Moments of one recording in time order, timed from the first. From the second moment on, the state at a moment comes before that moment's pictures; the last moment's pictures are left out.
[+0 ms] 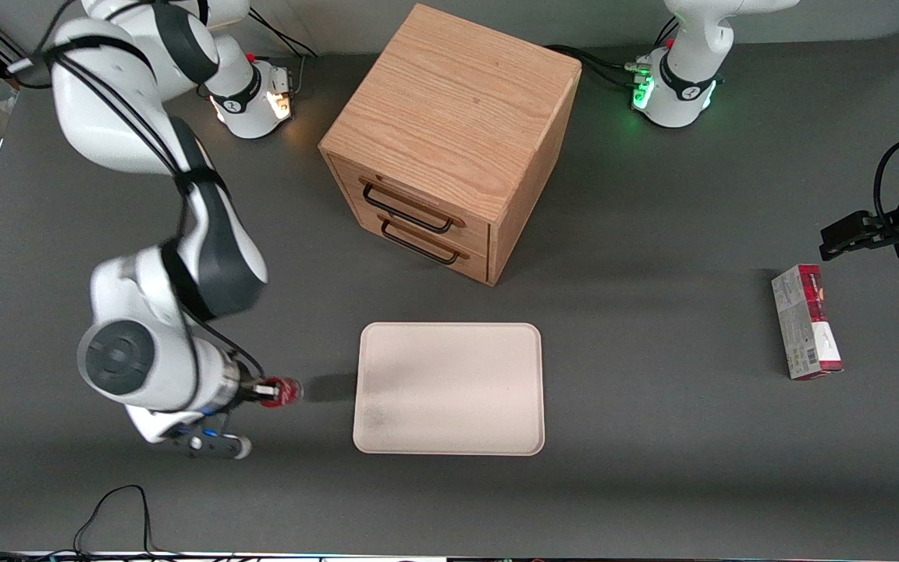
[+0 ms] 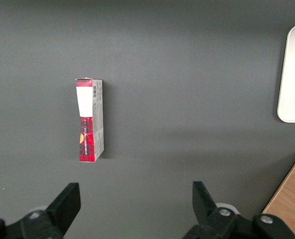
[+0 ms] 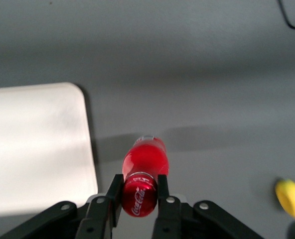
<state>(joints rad) 0.17 0.80 0.20 -0.80 -0.16 1.52 0.43</state>
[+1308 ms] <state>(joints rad) 0.19 0.84 0.36 -0.86 -0.17 1.82 0.84</state>
